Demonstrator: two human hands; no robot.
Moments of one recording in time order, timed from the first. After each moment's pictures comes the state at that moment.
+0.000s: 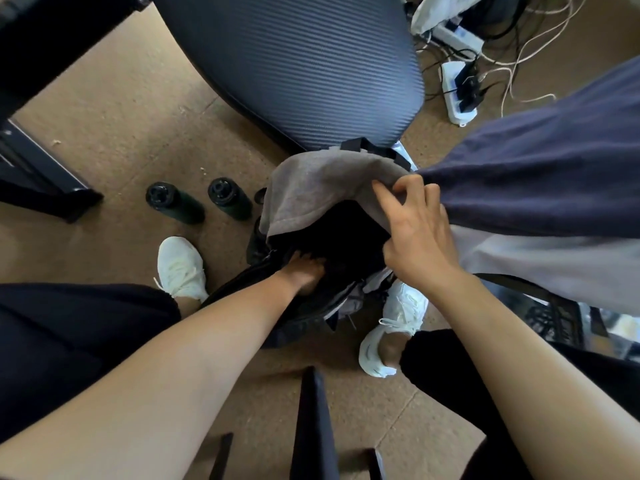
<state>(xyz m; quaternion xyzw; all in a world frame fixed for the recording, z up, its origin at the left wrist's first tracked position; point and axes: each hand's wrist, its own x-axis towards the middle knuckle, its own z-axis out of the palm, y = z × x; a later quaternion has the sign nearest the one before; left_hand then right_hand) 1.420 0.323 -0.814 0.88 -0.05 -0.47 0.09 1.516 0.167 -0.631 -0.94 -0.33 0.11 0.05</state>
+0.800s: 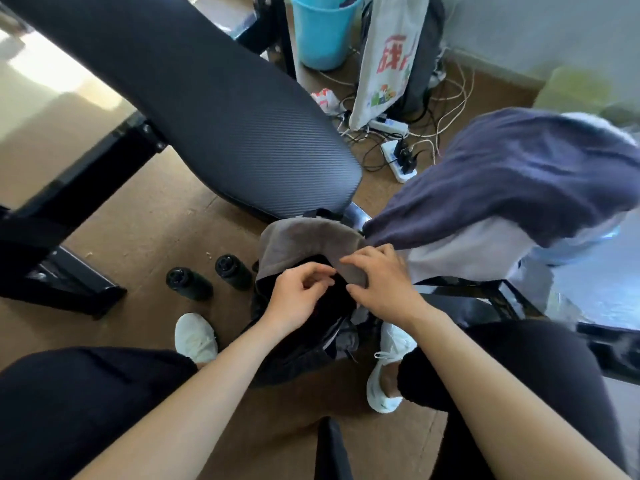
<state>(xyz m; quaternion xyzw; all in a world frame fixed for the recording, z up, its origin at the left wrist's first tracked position) 1.391 0.308 -0.620 0.80 0.17 -0.04 0.57 1.475 0.134 -0.579 -0.92 -0.29 0.18 0.21</state>
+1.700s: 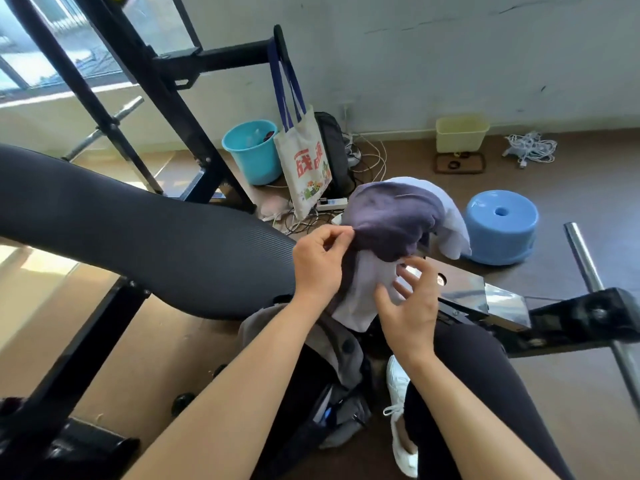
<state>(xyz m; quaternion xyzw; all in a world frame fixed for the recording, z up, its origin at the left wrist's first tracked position) 1.509 0.177 -0.439 0.84 0.02 0.18 0.51 1.453 0.047 -0.505 -0.71 0.09 -0.18 0.68</state>
